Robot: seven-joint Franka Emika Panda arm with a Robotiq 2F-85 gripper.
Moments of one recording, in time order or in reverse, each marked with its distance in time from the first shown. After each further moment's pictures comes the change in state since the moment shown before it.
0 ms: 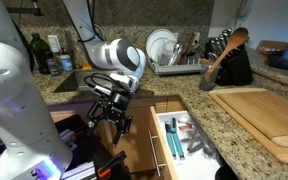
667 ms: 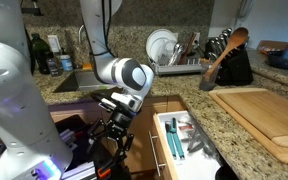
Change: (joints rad) arm -0.008 0.199 -0.119 0.025 0.023 0.173 0.099
